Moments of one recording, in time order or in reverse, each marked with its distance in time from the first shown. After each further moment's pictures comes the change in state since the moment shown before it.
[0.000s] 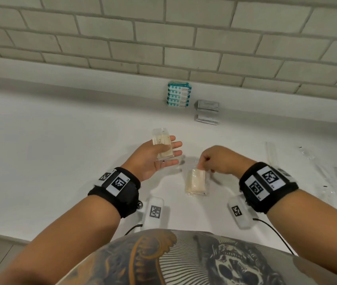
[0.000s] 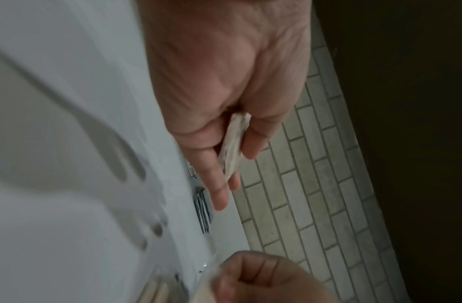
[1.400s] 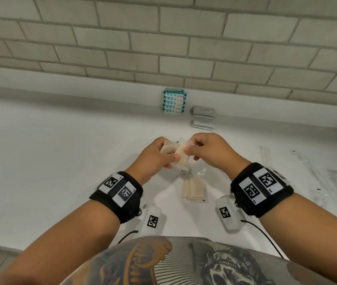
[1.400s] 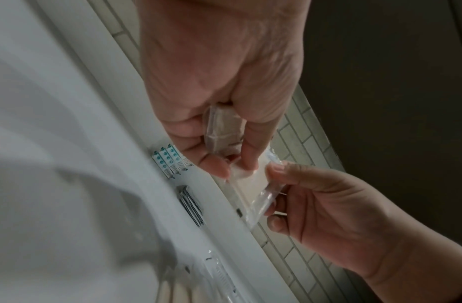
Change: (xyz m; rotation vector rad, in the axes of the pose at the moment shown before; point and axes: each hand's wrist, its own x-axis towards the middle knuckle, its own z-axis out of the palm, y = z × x) left_hand 0.002 0.000 0.021 0.545 0.104 0.231; right_hand -0.013 -0.027 -0.017 0.455 0.320 -0.158
